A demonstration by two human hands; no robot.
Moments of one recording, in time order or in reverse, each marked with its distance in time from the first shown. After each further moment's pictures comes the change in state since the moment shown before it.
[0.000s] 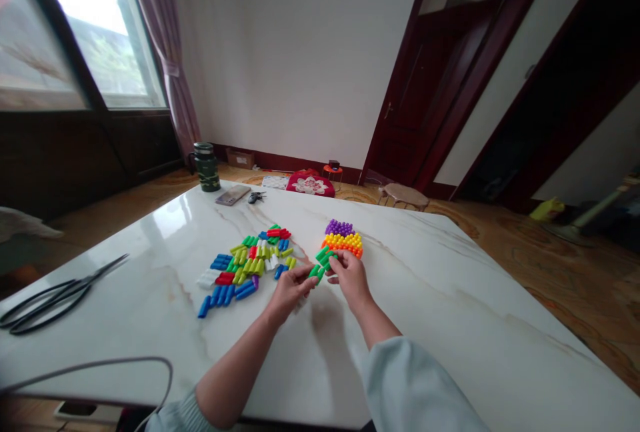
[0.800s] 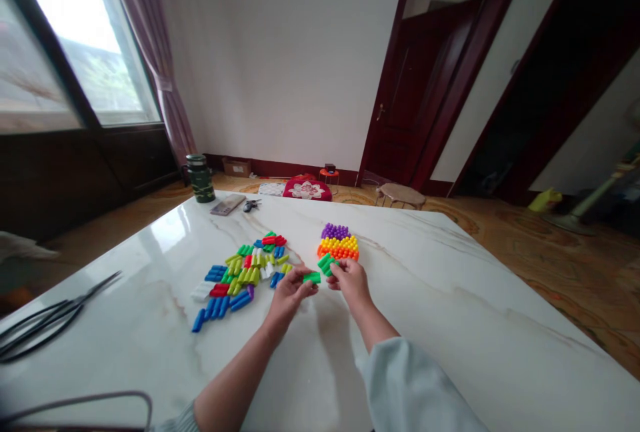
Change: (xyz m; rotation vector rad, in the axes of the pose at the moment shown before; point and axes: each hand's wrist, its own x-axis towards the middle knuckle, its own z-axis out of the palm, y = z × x) left_hand -0.003 -0.003 0.009 -0.078 0.064 0.053; right_hand 0.011 0.019 -0.014 0.067 0.129 0.065
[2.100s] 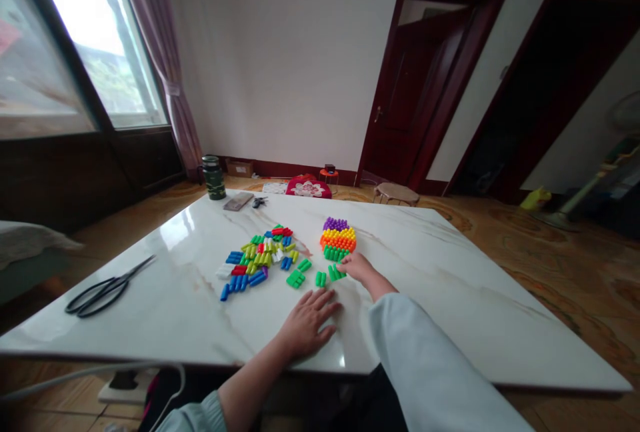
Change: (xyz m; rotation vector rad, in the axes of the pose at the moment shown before) left_hand -0.096 0.008 0.007 1.321 -0.548 0.329; right_hand 0.006 0.006 -0.033 -0.302 -0.038 -0.051
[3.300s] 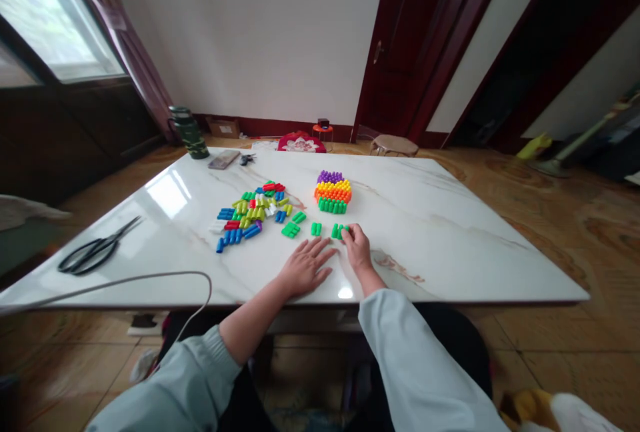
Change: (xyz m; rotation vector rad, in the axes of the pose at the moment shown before) left_hand 0.000 -0.003 0.007 0.154 -0.017 0.040; right_hand -0.067 0.071 0.012 0.198 0.146 -0.195
